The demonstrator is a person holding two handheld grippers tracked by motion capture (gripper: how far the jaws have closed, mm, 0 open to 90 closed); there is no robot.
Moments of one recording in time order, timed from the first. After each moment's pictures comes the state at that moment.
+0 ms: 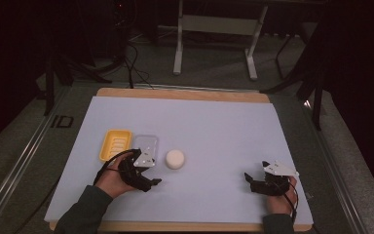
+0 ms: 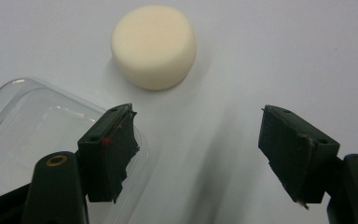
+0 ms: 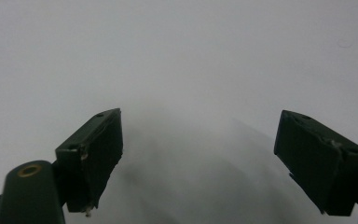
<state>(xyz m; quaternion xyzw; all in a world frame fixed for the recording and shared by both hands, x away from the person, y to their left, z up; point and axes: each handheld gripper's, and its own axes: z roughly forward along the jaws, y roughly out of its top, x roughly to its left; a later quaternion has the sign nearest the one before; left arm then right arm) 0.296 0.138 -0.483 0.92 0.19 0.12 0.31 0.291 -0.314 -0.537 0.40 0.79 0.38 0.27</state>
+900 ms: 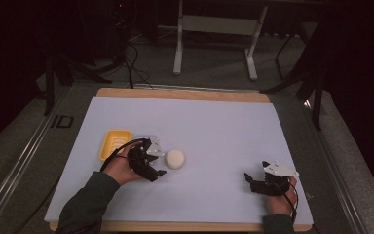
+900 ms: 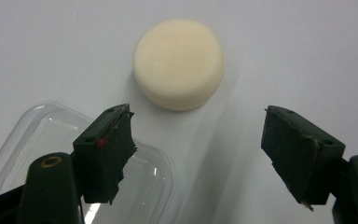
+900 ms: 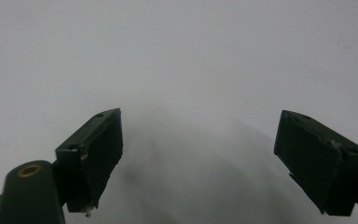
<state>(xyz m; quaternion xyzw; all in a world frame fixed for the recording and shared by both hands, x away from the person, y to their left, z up) 0.326 0.116 -0.474 0.94 0.18 0.12 0.27 0.291 -0.314 -0.537 0.40 0.79 0.38 0.27</state>
